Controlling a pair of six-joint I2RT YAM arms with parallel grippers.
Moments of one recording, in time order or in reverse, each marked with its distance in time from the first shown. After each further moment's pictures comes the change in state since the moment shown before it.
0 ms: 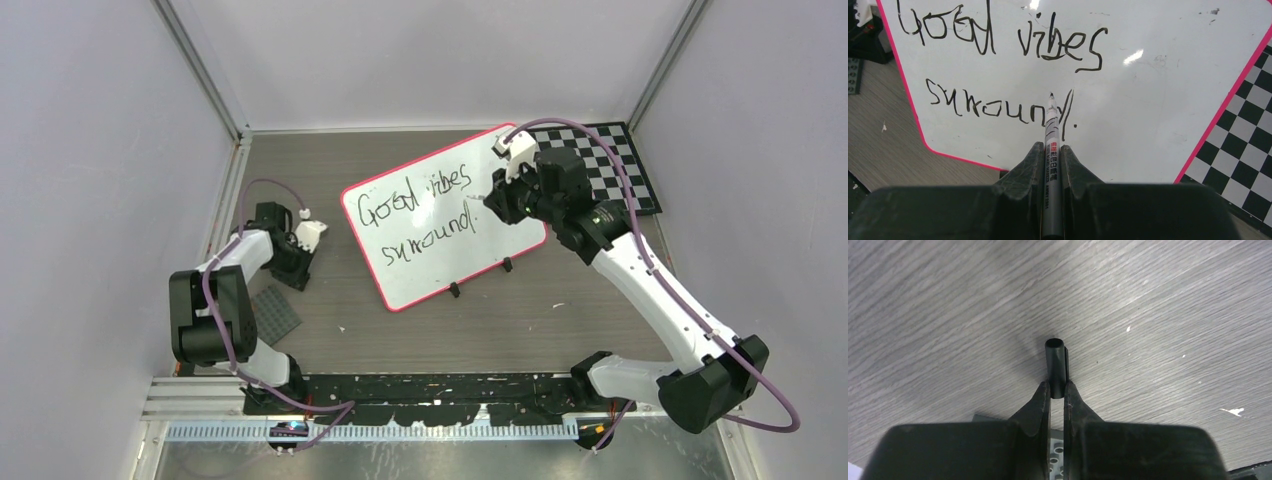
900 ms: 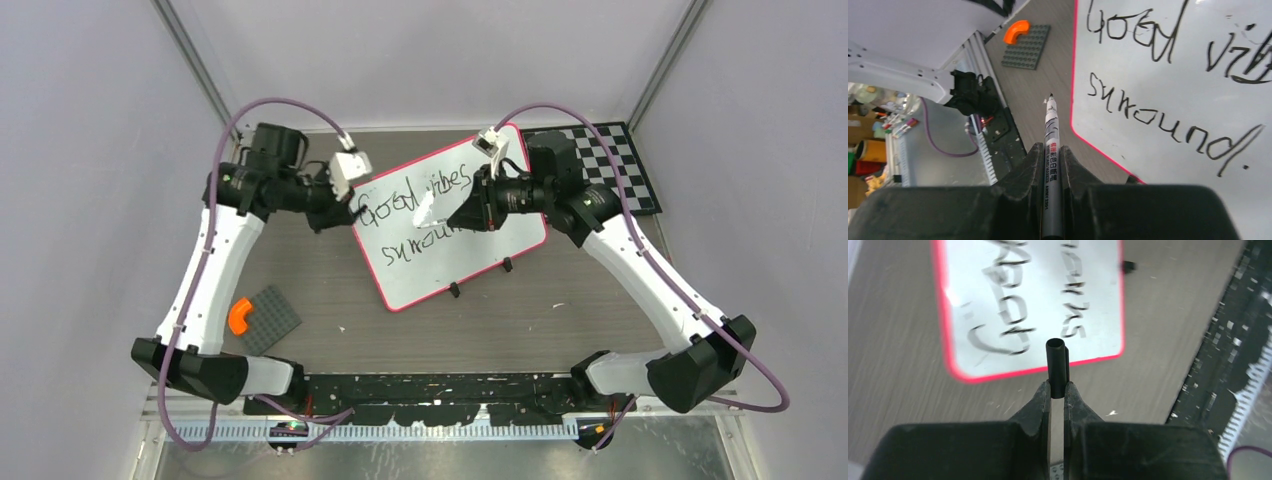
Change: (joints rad) left arm -0.309 -0.171 0.824 -0.562 0.425 0.147; right arm 0.000 0.101 0.114 -0.054 -0.560 0.216
